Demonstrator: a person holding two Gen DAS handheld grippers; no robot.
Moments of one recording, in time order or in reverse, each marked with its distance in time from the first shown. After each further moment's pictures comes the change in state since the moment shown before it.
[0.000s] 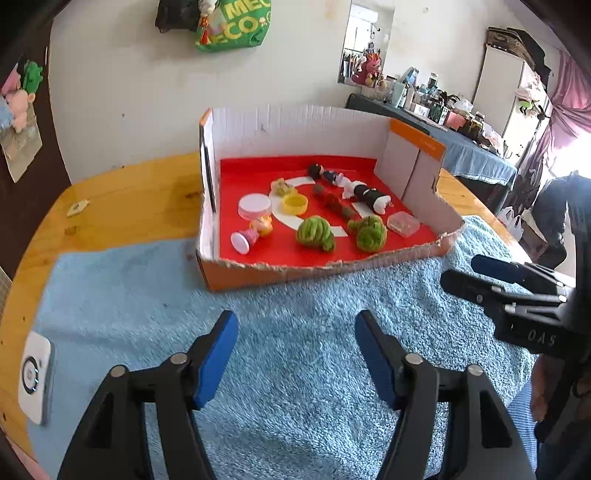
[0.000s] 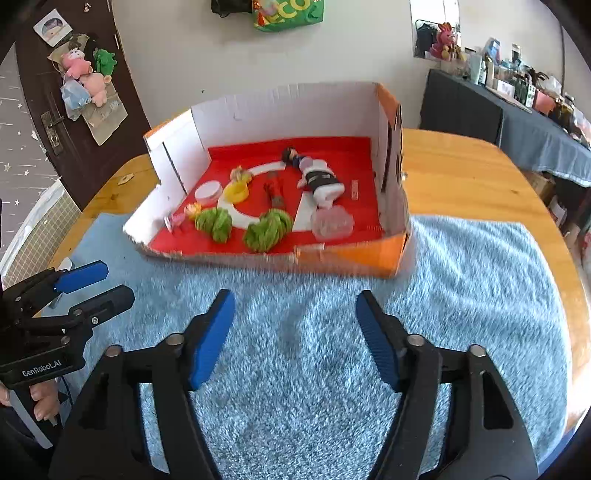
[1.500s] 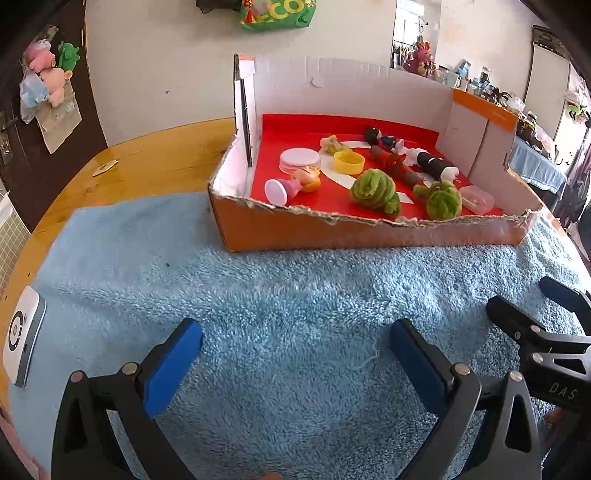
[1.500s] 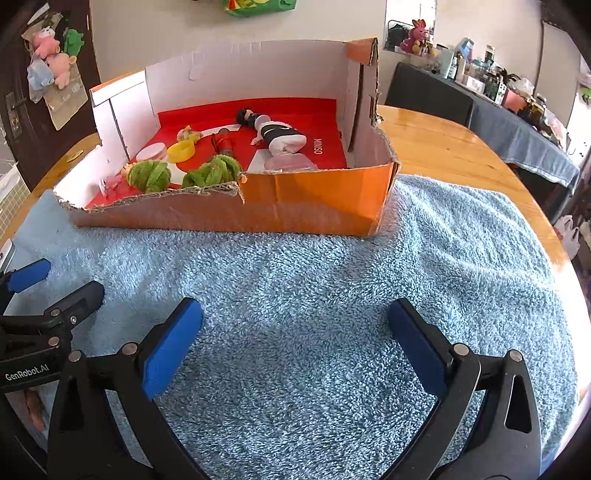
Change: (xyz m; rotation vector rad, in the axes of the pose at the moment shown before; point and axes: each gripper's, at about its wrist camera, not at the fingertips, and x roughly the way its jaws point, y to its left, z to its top) left arm 0.060 0.003 -0.024 -0.091 0.033 0.192; right arm 0.030 -0.012 -0.032 0.010 0.032 -0.179
